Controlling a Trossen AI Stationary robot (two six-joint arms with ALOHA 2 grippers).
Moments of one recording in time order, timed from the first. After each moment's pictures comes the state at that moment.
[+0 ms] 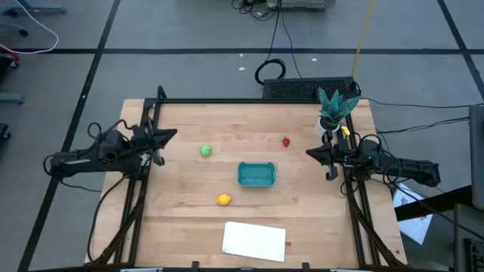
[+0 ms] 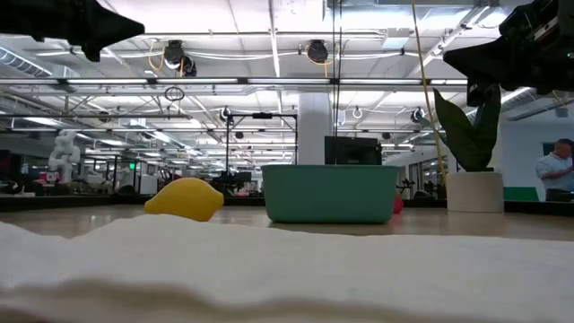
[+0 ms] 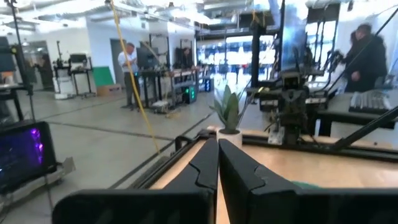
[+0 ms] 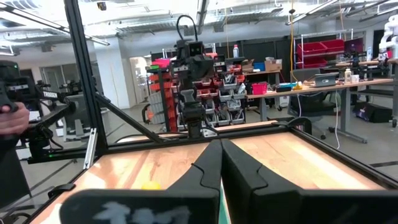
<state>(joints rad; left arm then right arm) 0.09 0.15 0.34 -0.08 -0.27 0.07 -0.13 0.00 0.02 0.16 -0.08 0.13</state>
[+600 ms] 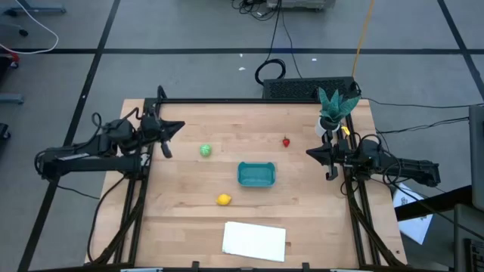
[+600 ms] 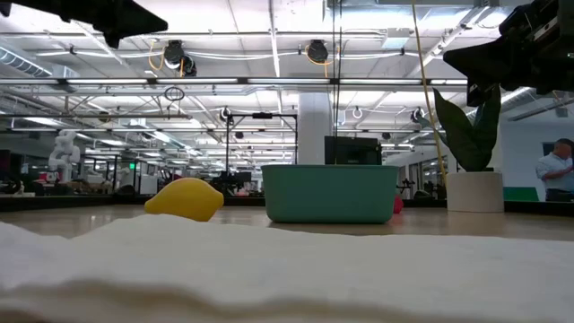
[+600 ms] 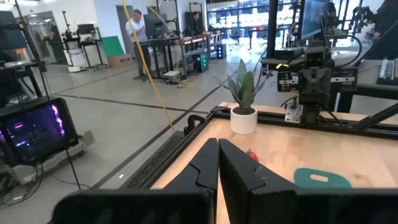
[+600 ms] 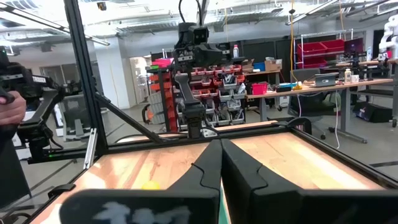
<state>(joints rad) 0.19 0.45 0.55 -0.14 -0.23 0.07 -0.13 0.00 0.02 0.16 -0.08 0.13</state>
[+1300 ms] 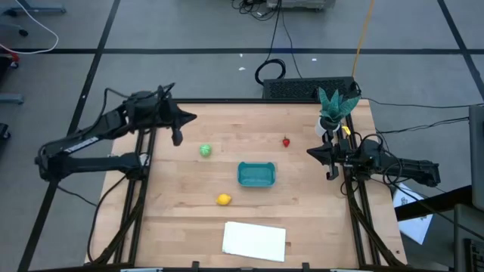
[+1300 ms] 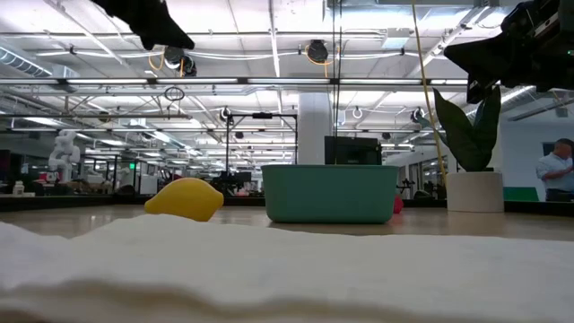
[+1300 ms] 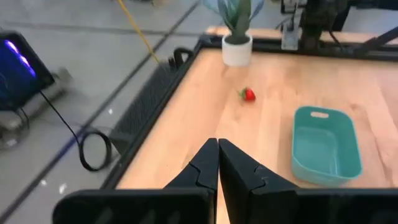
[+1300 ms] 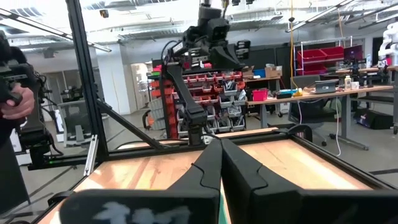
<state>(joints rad) 0.49 0.85 0.93 -0.51 0.12 0.16 -0.13 0.00 0.02 0.19 -0.08 0.13</state>
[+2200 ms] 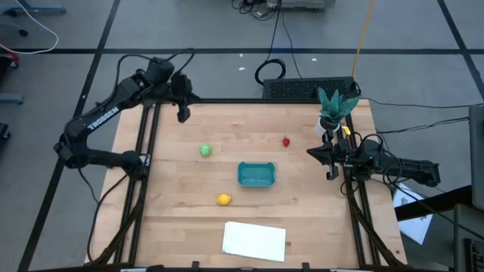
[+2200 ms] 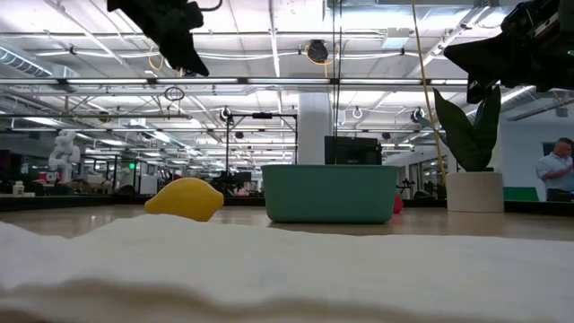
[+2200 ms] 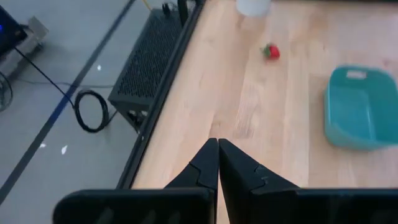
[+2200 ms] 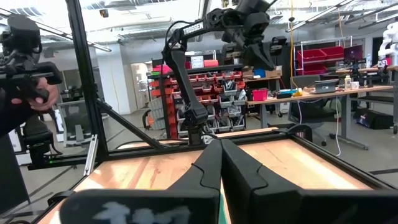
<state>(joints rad) 0.79 1.22 1.26 -0.77 0.37 0.44 -0.13 0.00 0.02 0.19 -0.08 0.13</state>
